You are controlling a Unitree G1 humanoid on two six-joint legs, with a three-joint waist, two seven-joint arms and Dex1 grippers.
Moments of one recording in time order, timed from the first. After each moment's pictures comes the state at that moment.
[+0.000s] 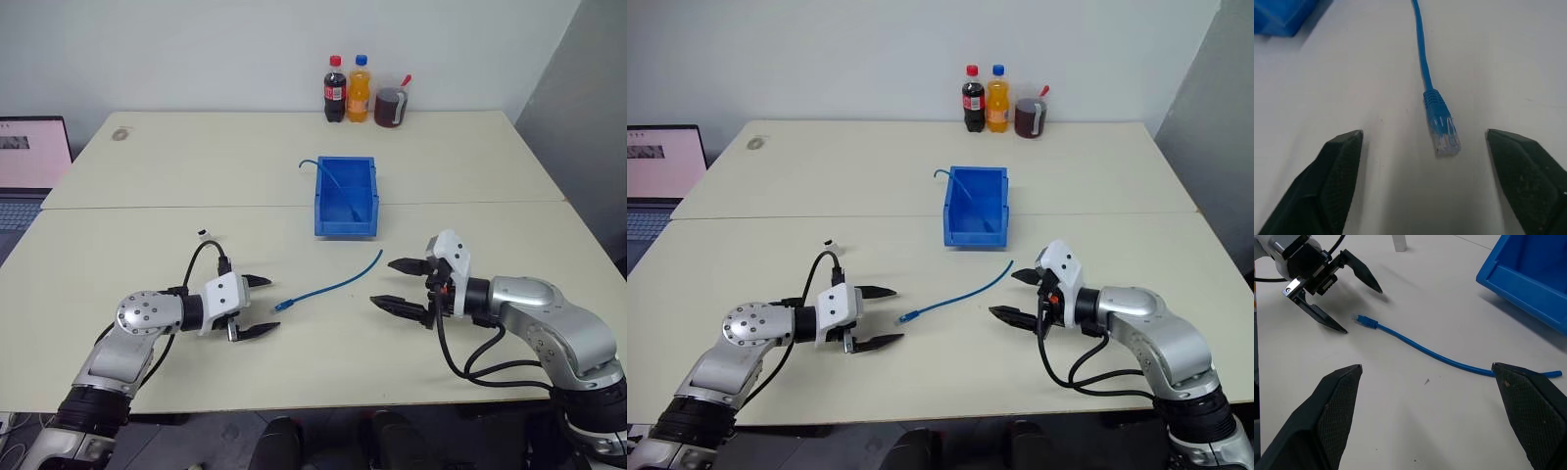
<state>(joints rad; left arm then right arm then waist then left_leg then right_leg) -0.20 0.75 -0.09 0.11 -0.12 -0.16 -1.07 -0.30 -0.60 0.07 -0.43 0.49 0.81 0.80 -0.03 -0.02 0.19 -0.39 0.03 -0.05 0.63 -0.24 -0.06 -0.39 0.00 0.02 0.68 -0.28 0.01</state>
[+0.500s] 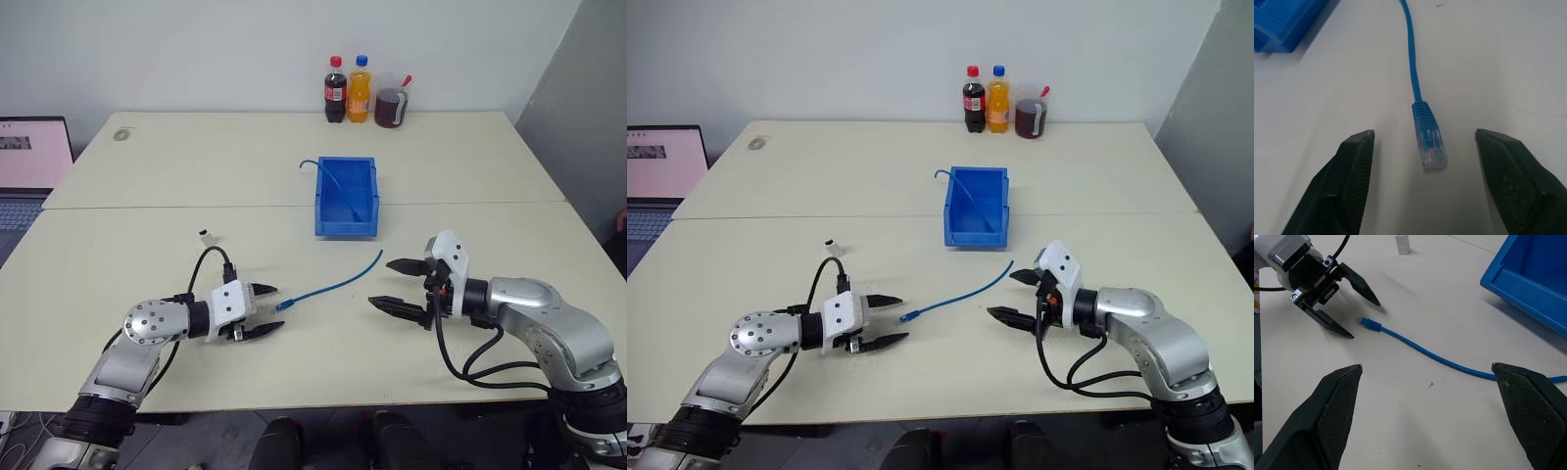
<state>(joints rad) -0.17 0.72 -0.10 0.08 -0.12 -0.10 -1.04 -0.30 -0.60 0.07 -0.43 0.49 0.80 0.80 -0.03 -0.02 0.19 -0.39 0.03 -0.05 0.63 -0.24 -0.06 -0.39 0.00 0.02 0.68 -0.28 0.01</state>
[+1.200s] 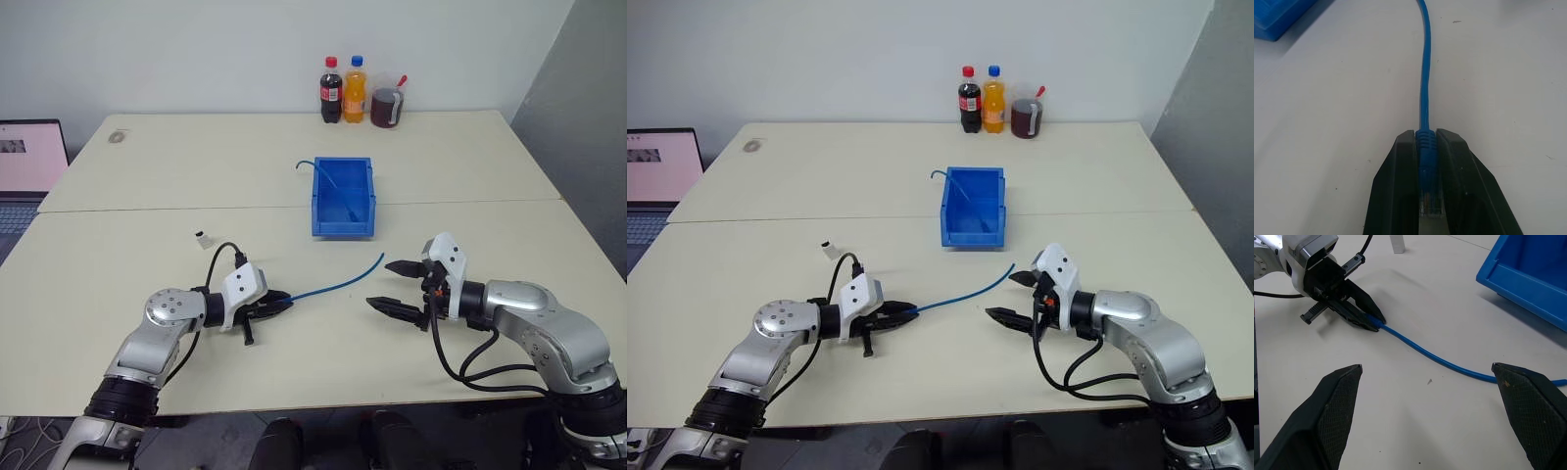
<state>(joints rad) -0.27 0.65 -0.12 0.12 -0.18 0.15 -1.06 -0.29 -0.59 0.08 -0.43 0.49 0.80 0.76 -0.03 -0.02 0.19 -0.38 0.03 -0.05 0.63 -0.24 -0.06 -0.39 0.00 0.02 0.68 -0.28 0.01</state>
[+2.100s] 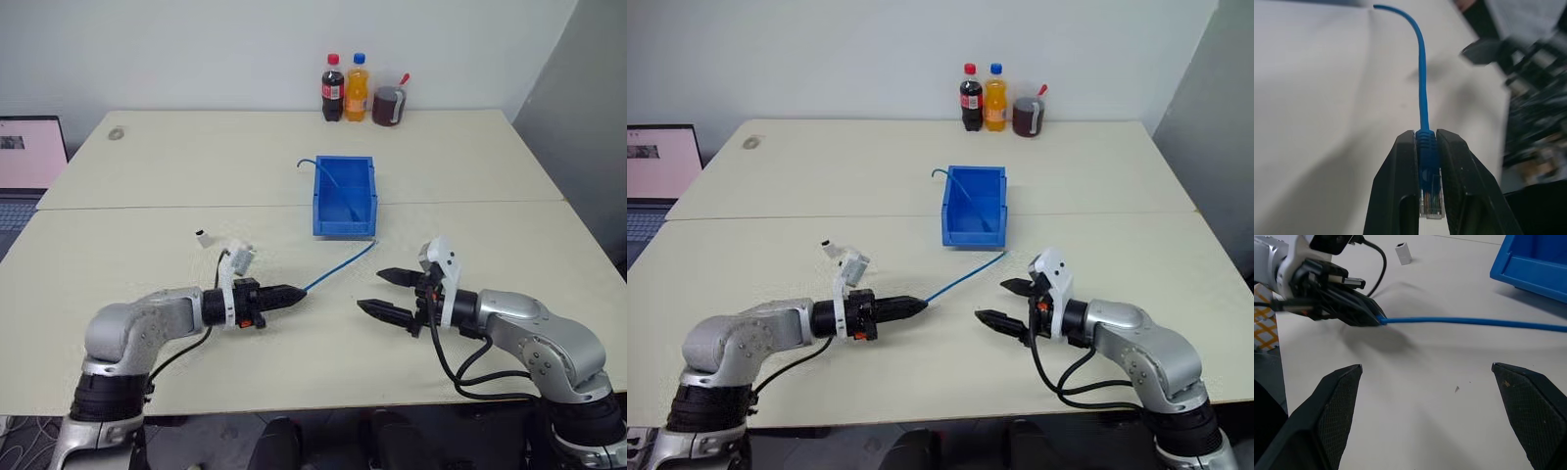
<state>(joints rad) -0.25 0.69 -0.06 -0.20 -0.55 0.82 -0.89 -0.25 -0.52 0.05 -0.48 0.63 0.90 0.67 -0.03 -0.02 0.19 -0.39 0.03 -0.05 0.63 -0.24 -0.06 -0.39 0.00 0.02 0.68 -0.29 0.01</state>
